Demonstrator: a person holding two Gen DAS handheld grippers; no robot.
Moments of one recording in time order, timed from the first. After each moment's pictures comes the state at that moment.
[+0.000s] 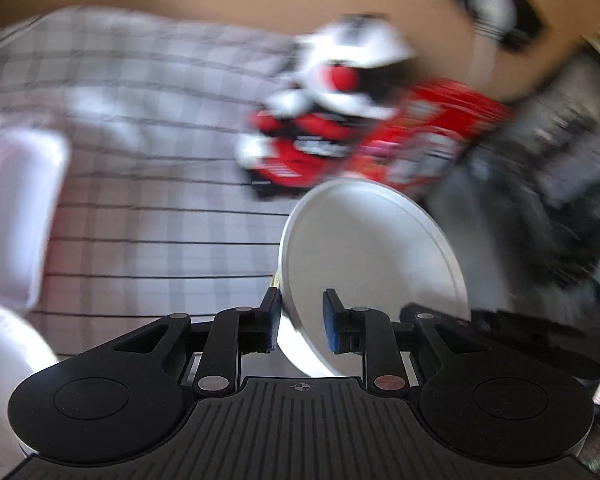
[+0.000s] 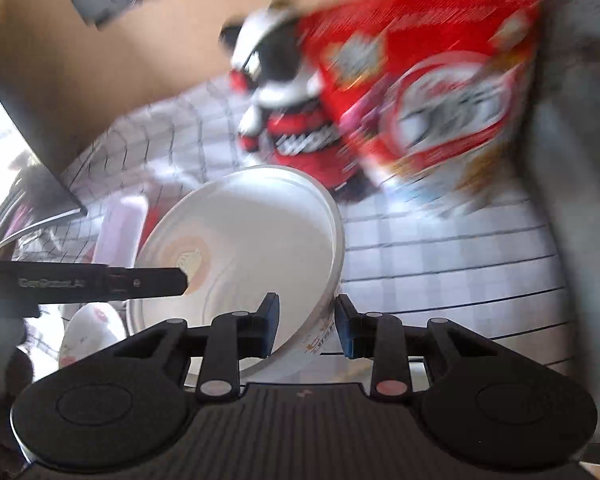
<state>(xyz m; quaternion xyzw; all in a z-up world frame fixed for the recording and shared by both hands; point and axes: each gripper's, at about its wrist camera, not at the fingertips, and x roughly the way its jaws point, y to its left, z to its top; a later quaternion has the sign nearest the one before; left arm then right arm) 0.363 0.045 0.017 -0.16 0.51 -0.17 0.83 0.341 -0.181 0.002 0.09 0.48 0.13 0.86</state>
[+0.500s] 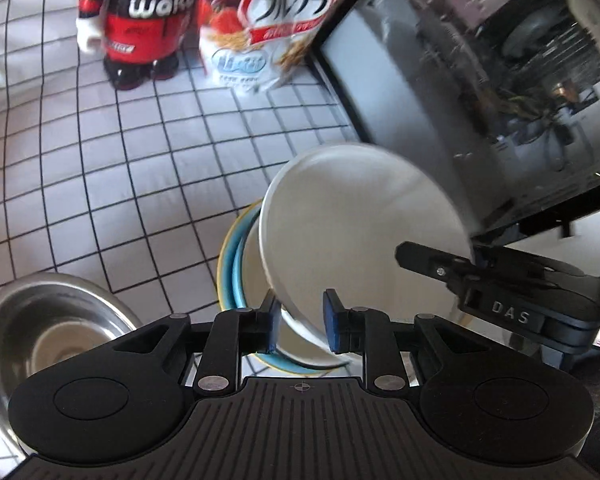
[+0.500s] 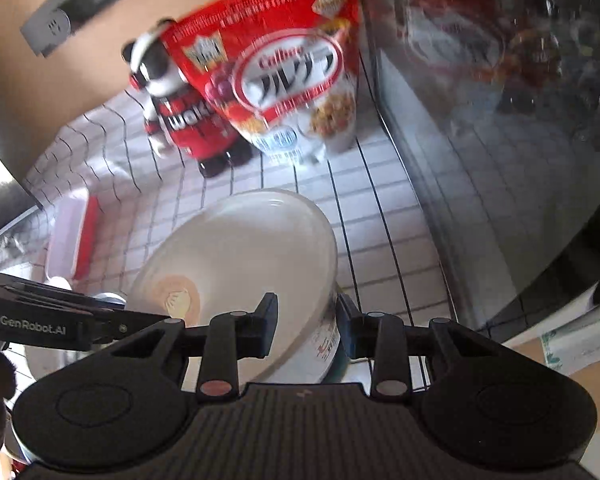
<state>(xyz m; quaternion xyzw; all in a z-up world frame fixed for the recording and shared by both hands) 0.313 -0.056 -0.023 -0.08 0.59 -0.26 0.76 0.265 -0.279 -0.015 0.11 0.49 0.06 0.86</state>
